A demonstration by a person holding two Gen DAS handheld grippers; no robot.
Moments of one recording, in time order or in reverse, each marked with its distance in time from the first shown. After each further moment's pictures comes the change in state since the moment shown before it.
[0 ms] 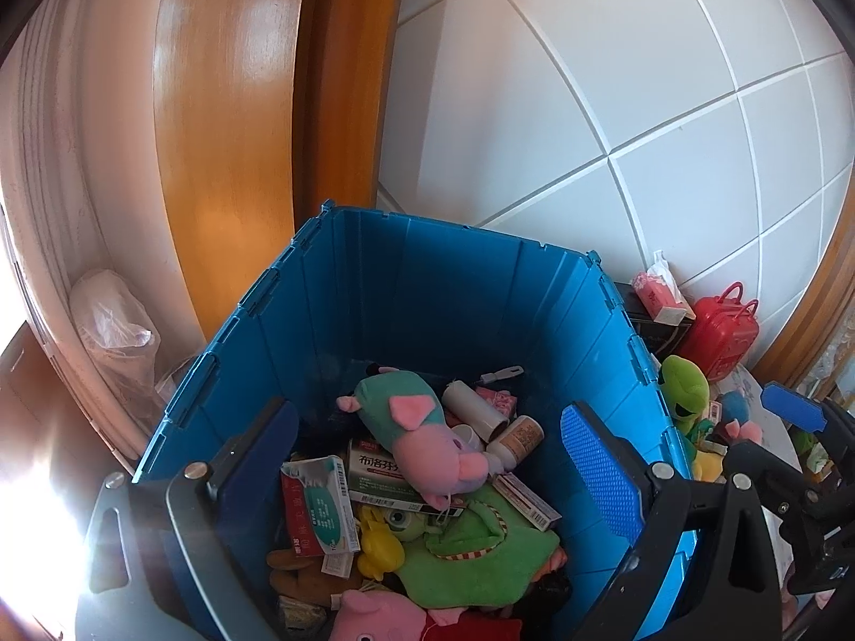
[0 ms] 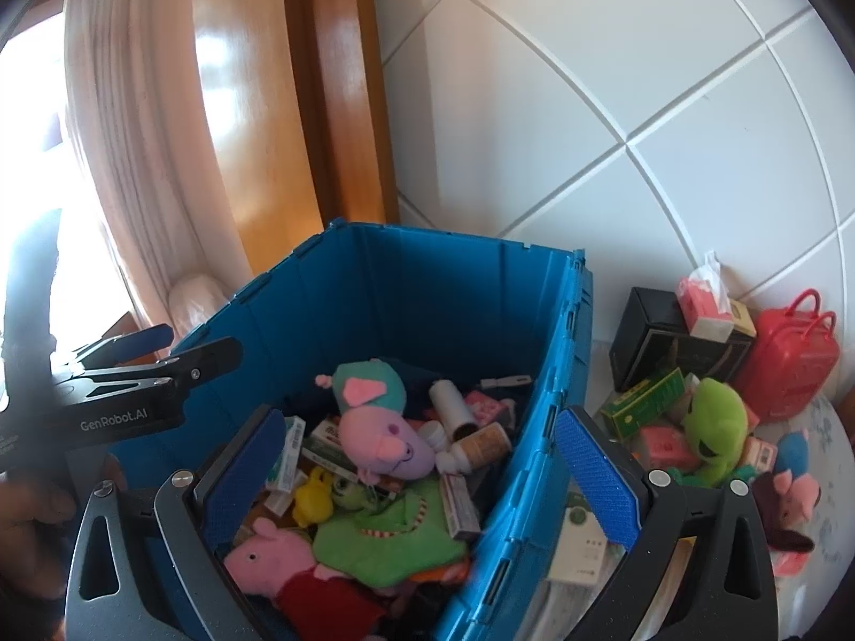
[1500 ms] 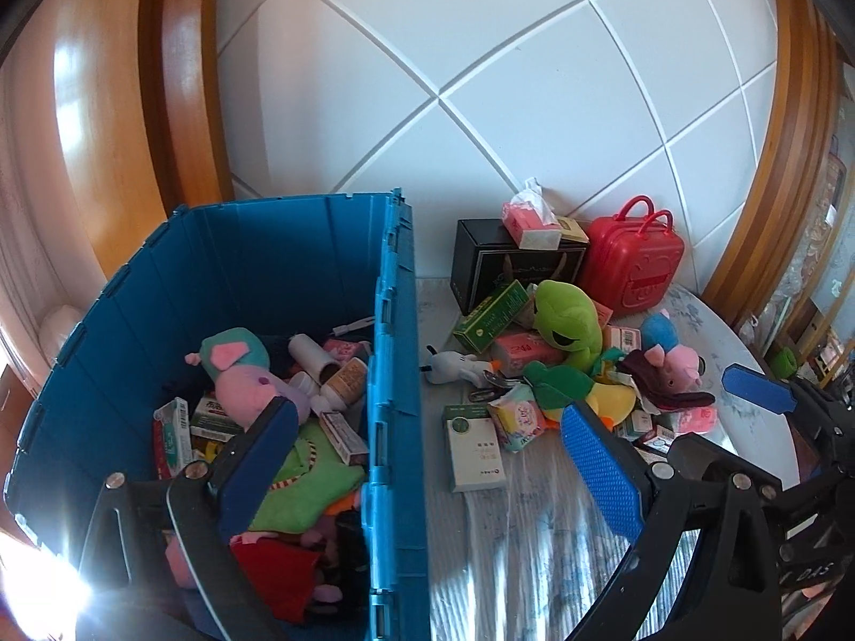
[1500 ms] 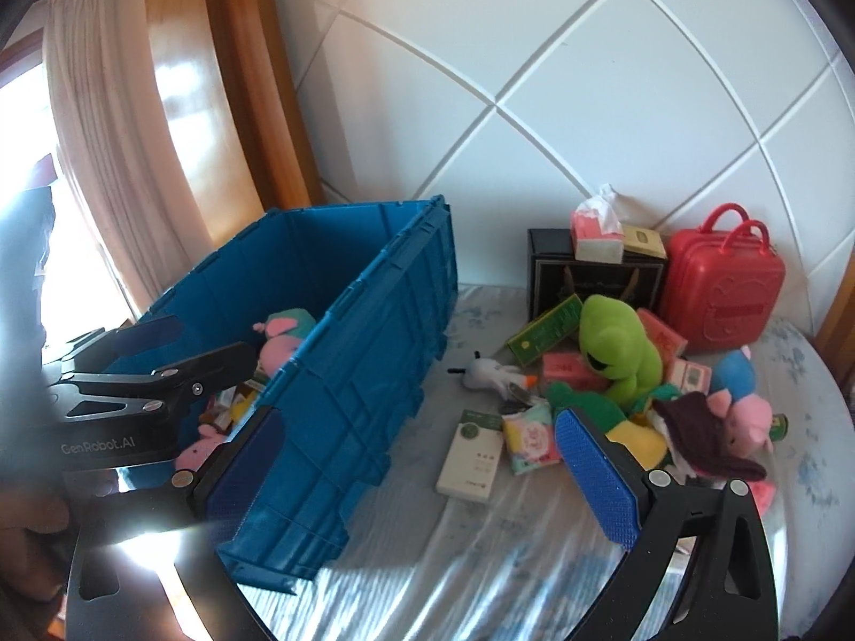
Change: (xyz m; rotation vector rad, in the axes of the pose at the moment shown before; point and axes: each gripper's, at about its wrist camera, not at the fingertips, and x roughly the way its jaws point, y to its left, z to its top) left arm -0.031 -0.243 -0.074 0.184 0.063 -0.067; right arm -0.109 -0.181 -0.105 0.117 0.007 -0.008
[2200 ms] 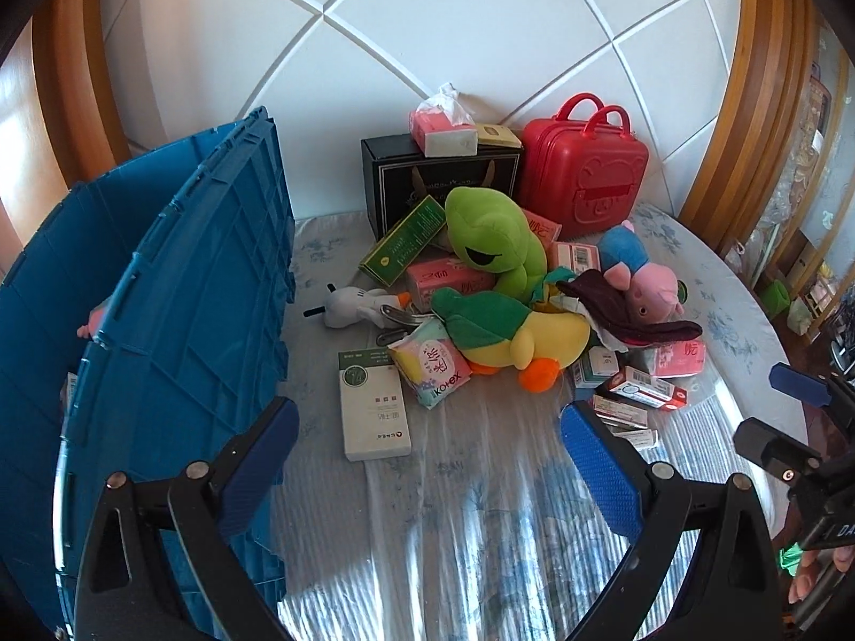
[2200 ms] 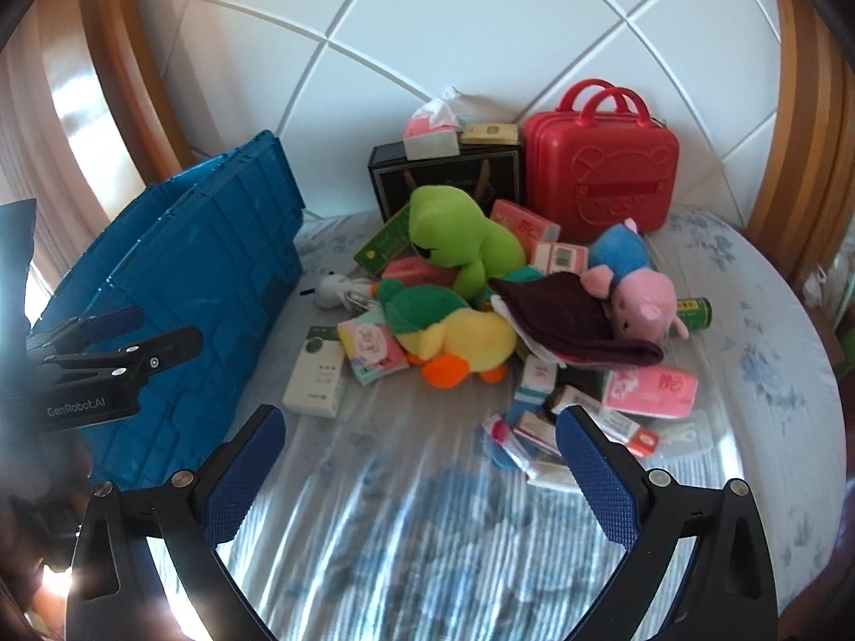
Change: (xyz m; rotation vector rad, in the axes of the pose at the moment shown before) left arm 0.107 -0.122 -0.055 0.097 0.147 -0.034; right arm -0.007 -0.173 -0.090 0.155 0.133 -0.144
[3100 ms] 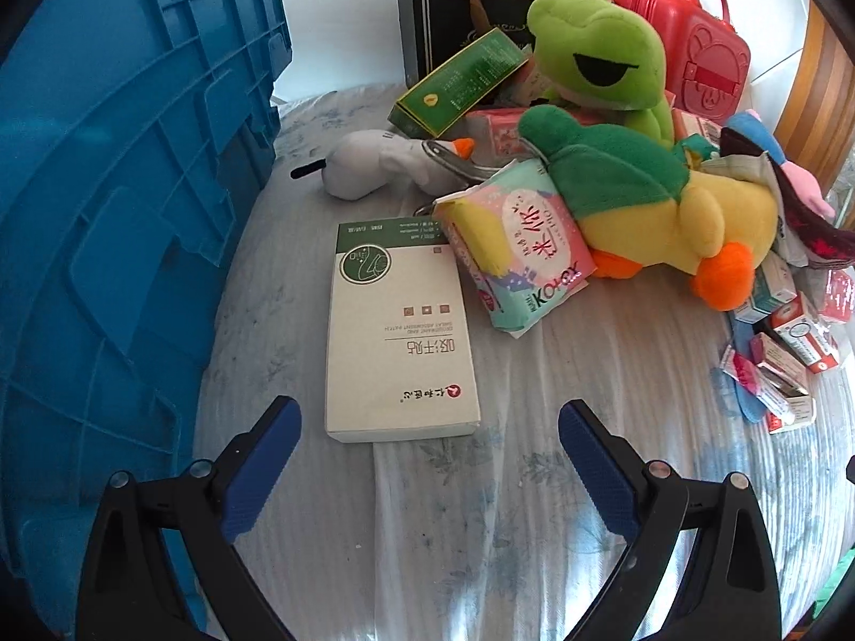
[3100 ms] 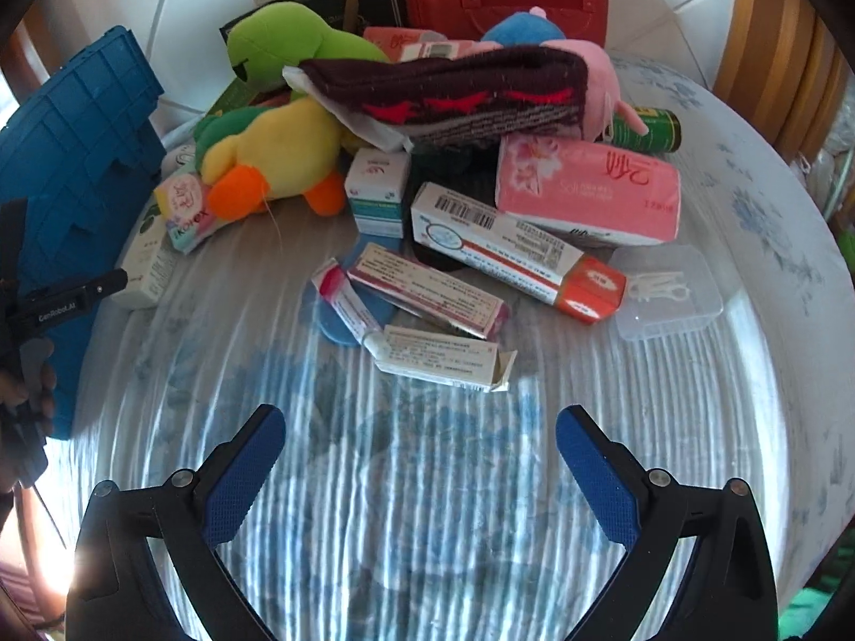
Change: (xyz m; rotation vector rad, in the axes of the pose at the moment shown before) left arm 0.202 0.030 -0.074 -0.045 0.157 0.110; right arm 0.135 -0.123 -0.106 0.093 0.245 -0.110
